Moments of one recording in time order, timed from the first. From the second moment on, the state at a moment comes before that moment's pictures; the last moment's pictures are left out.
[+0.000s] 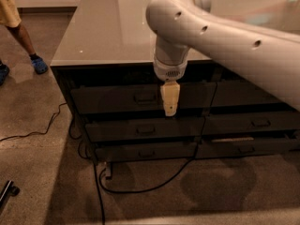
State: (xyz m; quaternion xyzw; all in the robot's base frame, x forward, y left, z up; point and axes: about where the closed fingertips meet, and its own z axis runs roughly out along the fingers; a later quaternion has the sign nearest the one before) arm 0.600 -0.059 0.809 -0.74 0.66 -0.07 0.10
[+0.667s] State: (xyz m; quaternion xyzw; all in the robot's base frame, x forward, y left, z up) arm 0.624 -0.056 0.723 -0.74 0.67 -0.05 0.03
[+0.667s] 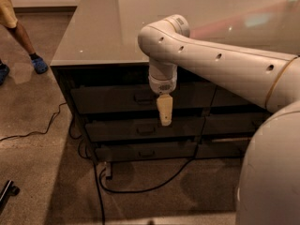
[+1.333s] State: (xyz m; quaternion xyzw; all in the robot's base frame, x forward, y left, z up) arm 0.646 -0.063 0.699 -0.72 0.69 -0.06 0.02
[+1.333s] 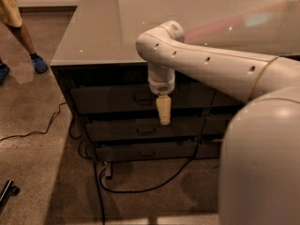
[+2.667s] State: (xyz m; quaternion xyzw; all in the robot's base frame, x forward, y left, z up) arm 0.713 -0.074 0.663 -0.69 0.72 -0.09 0.01
